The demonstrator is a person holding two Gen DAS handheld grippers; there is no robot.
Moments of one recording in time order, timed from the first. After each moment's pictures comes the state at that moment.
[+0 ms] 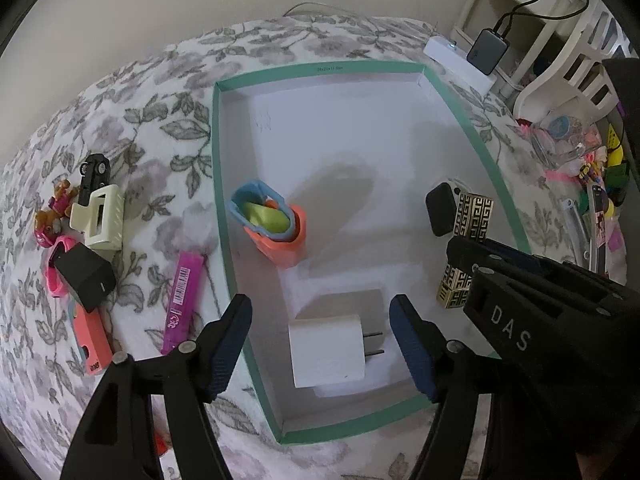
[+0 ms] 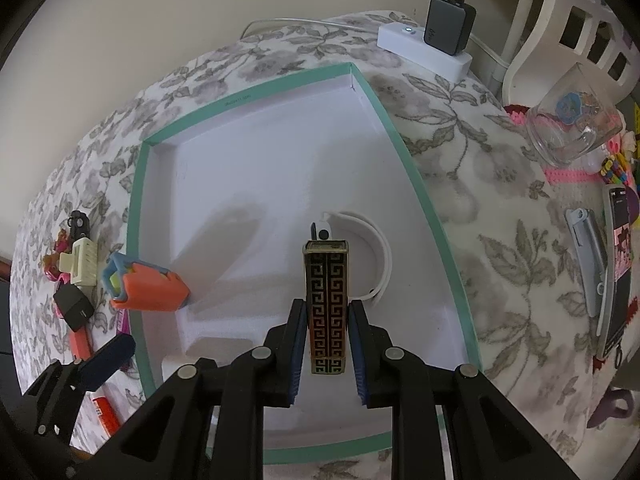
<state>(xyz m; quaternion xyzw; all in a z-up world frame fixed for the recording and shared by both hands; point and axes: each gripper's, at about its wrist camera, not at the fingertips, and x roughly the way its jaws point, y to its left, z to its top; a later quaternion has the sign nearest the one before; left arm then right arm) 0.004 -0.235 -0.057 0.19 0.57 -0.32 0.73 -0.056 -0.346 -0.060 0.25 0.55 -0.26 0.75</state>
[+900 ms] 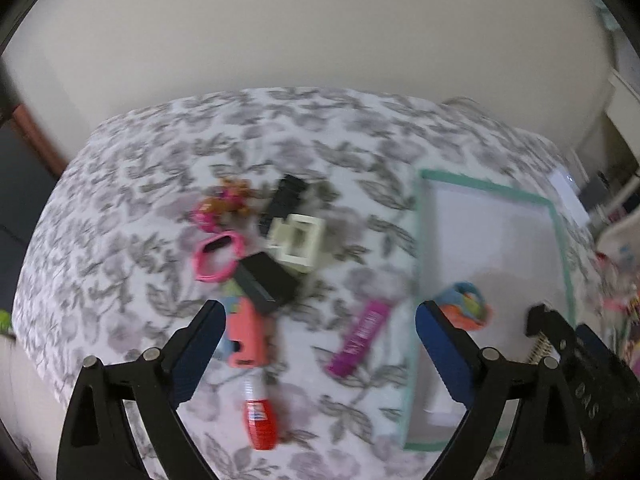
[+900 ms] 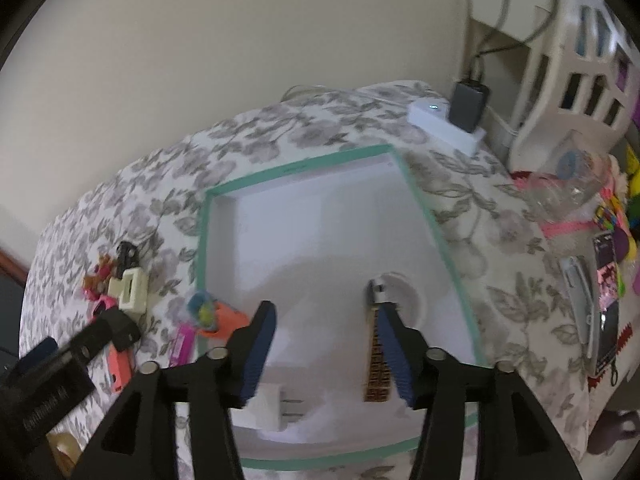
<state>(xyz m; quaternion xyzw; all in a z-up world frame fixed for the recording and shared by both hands) 0.067 -0.133 0.005 0.10 0.52 -0.13 0.84 -0.038 -0.302 -0.011 0.21 0.47 -0.25 0.82</state>
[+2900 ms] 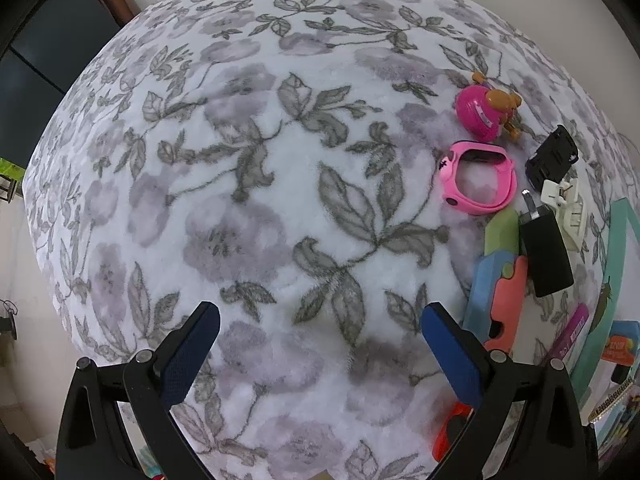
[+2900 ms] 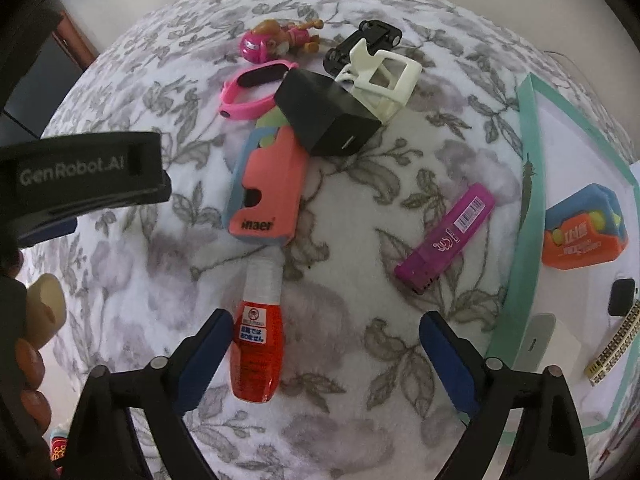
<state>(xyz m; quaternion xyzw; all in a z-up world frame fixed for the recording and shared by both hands) 0.119 0.057 -0.096 0.00 0.66 0.04 0.75 0.036 -0.087 -0.107 0.05 0.63 -0.01 0.78</state>
